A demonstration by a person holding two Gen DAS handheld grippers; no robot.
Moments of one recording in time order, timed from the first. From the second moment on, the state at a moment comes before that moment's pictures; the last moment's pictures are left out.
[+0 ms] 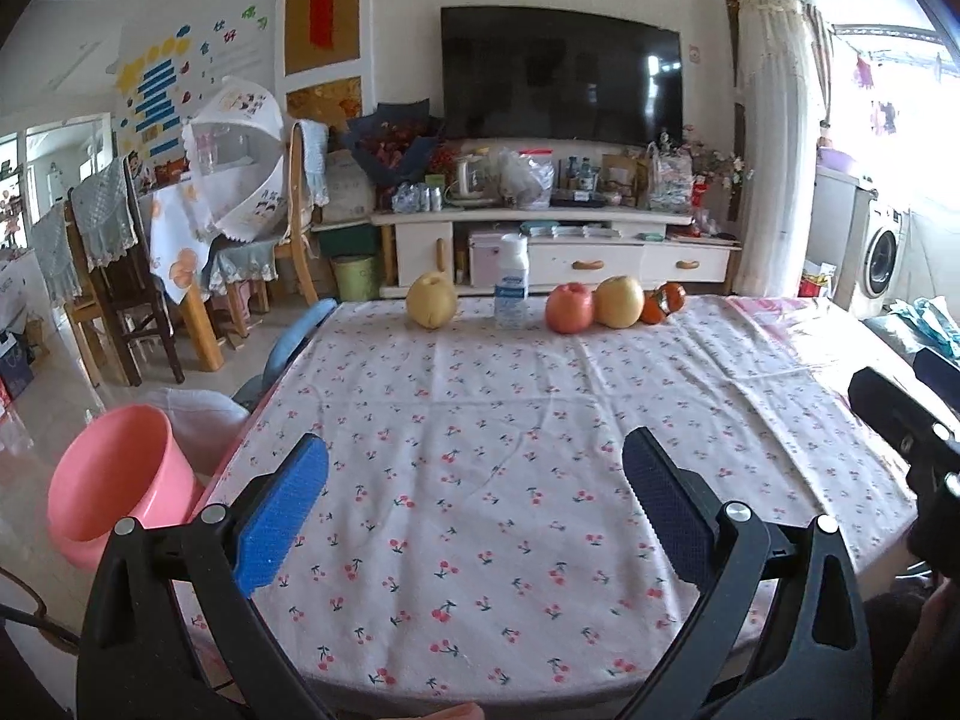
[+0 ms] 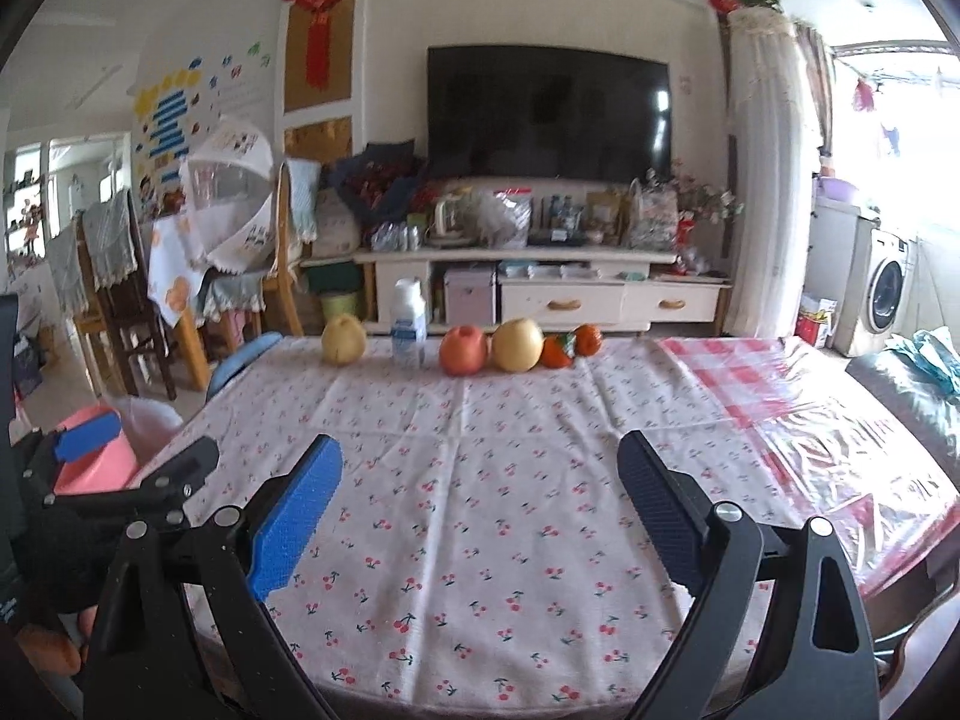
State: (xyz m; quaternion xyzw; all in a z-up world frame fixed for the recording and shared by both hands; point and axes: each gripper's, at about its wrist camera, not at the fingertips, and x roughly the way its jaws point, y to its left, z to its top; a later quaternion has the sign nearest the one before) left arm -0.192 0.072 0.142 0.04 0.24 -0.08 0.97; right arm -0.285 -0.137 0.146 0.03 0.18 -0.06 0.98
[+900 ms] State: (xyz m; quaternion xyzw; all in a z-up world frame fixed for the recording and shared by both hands) left arm -0.247 0.054 0.199 0.06 0.16 -0.07 0.98; right arm -0.346 -0.162 0.193 0.04 0.12 -0.10 0.99
